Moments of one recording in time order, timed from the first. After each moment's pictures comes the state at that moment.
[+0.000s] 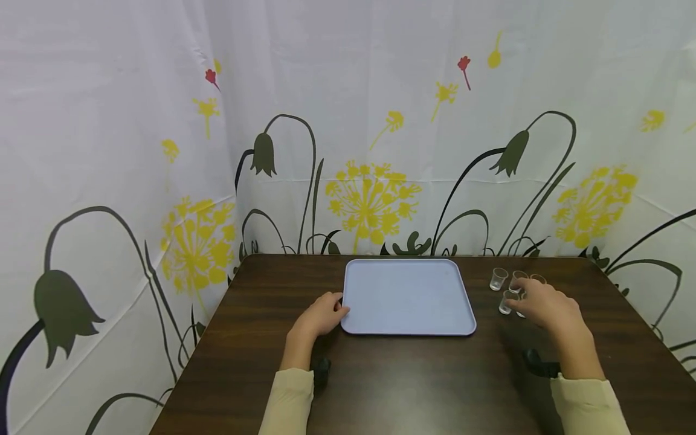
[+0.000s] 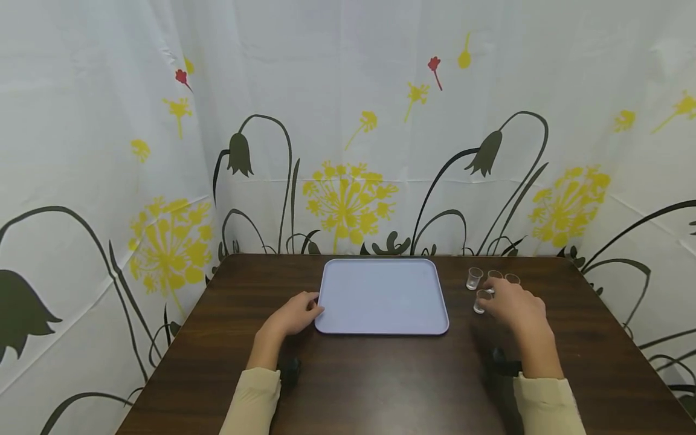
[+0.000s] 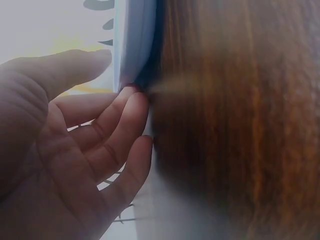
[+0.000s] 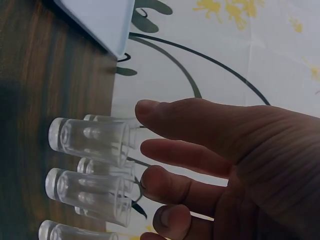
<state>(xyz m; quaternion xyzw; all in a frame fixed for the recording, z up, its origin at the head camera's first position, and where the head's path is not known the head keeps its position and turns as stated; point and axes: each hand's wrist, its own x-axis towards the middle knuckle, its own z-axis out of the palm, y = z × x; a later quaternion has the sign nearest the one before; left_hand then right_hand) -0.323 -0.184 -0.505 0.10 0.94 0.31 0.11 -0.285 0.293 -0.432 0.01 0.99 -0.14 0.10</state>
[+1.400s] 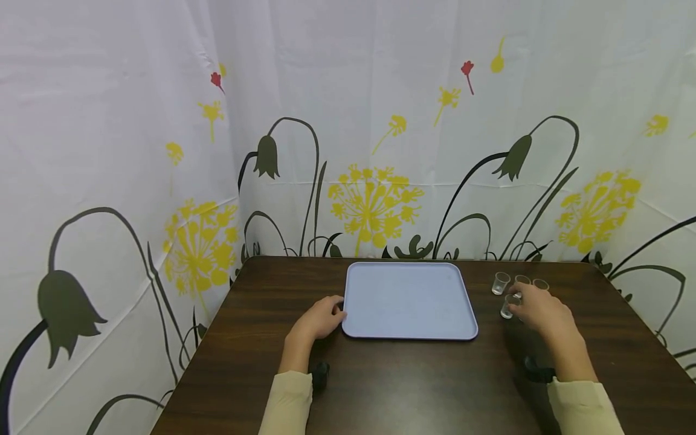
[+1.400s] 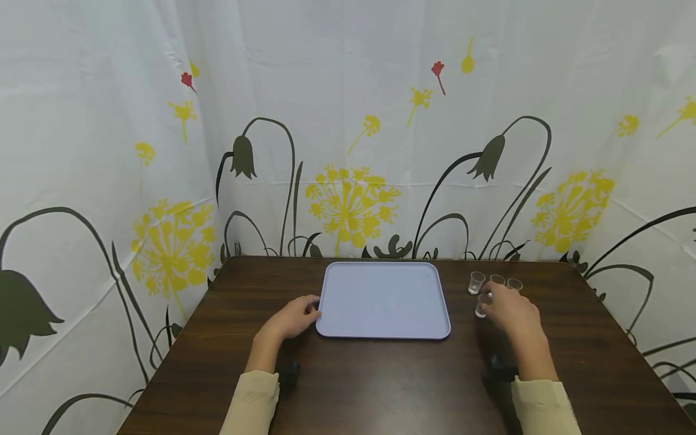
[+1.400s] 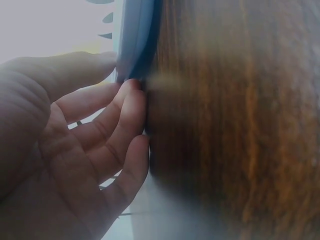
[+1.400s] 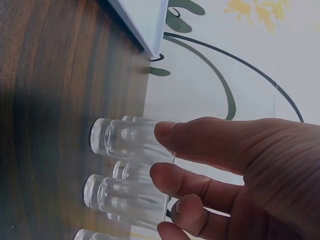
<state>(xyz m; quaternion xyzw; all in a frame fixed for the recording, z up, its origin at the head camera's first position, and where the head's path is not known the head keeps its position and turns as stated) -0.367 -0.212 -0.576 0.11 0.94 0.31 0.13 -0.300 0.291 -0.455 0.02 0.98 -0.16 0.08</state>
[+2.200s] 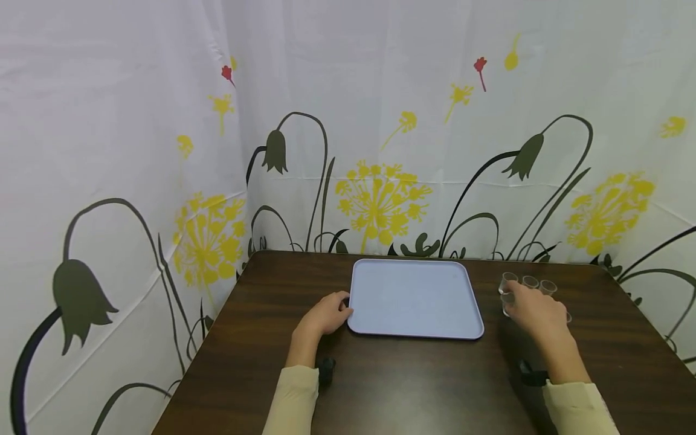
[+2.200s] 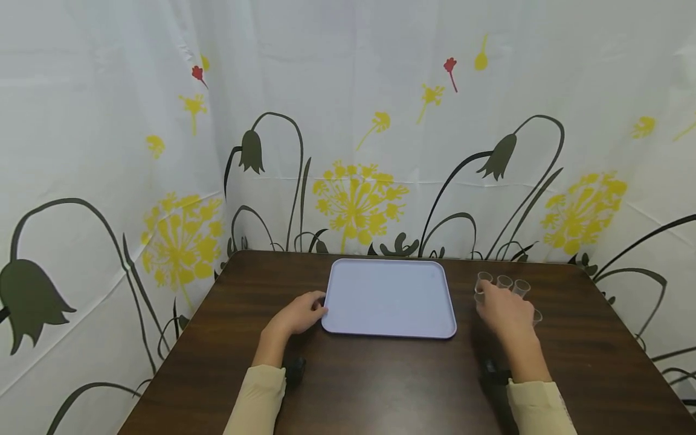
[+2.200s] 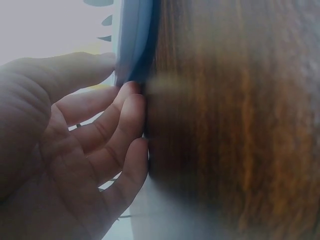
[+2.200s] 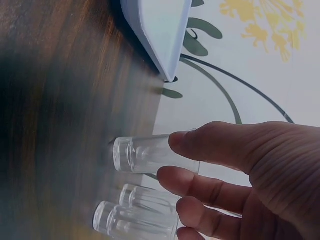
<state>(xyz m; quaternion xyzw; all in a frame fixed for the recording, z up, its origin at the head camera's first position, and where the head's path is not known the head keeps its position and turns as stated) -0.375 -0.212 -0.587 0.10 0.93 0.32 0.13 -0.298 0.266 -0.463 0.01 0.99 -0.12 0.04</state>
